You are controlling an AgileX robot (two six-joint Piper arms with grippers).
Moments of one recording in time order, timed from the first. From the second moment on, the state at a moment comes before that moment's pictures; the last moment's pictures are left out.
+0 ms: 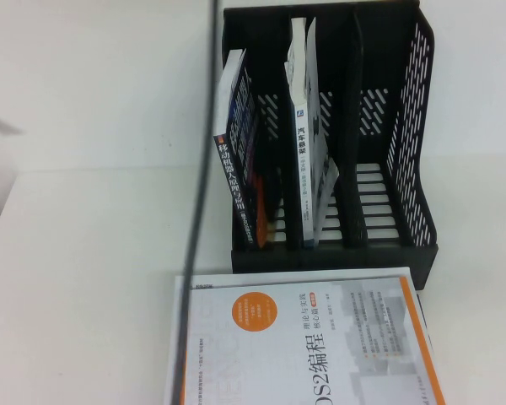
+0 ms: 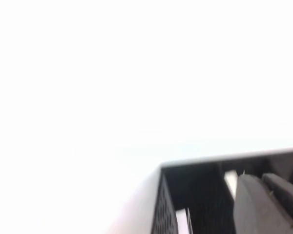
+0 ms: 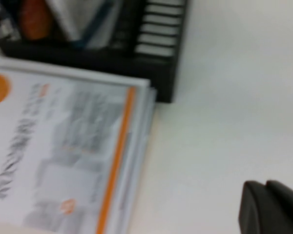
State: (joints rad) right arm 0.50 0.65 -0.76 -0.23 0.94 0.34; left arm -0.51 1.69 -2.23 0.28 0.95 -0.45
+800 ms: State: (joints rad) right arm 0.50 0.39 -0.37 -0.09 0.75 0.28; left arm -0.51 0.90 -0.86 0.30 0.15 -0.41
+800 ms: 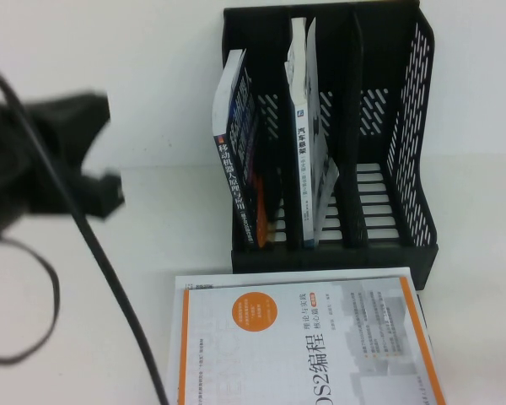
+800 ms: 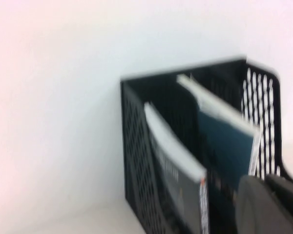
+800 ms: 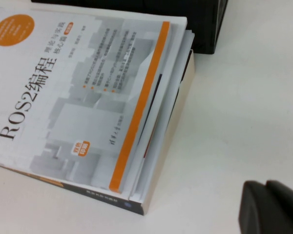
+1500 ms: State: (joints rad) right arm 0.50 0.39 -0.37 -0.09 0.76 0.28; left arm -0.49 1.02 -0.74 0.30 0.12 -0.51
